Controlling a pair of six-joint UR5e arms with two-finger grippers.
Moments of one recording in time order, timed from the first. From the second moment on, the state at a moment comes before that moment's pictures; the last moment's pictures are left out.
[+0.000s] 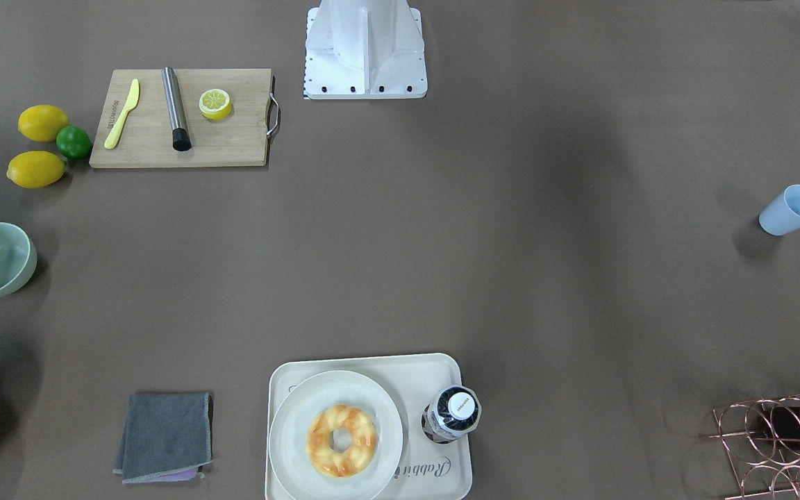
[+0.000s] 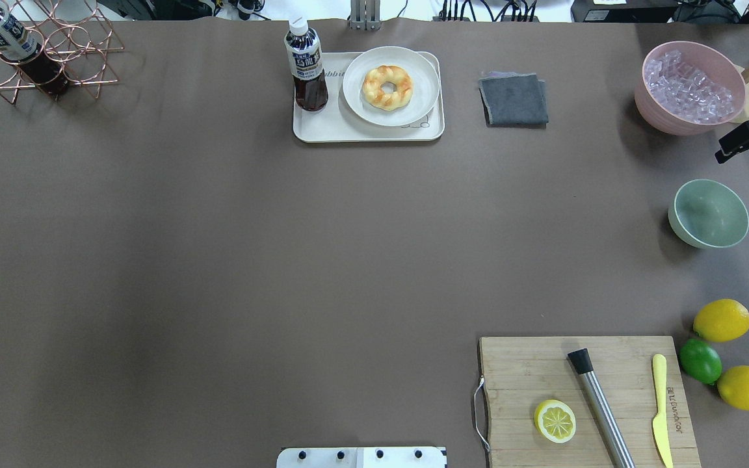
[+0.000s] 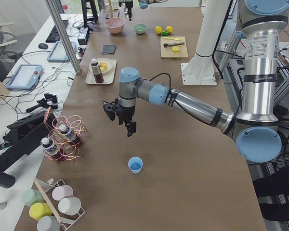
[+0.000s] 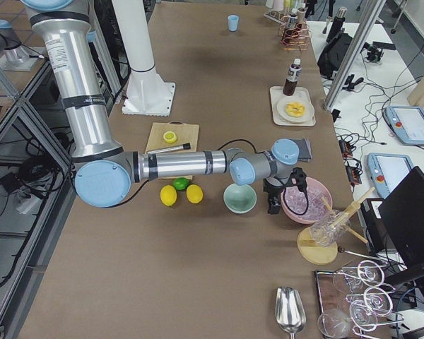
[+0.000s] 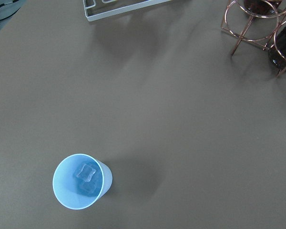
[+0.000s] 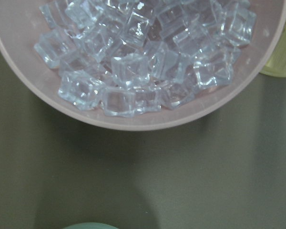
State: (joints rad) left arm -1.22 -1.54 -2.01 -1.50 -1.98 -1.18; right arm 1.28 -1.36 1.39 -1.32 2.29 0.26
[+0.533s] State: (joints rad) left arm -1.10 -1.54 -2.05 -1.41 -1.79 -1.42; right arm 1.25 -1.42 1.33 -1.15 2.28 0.33
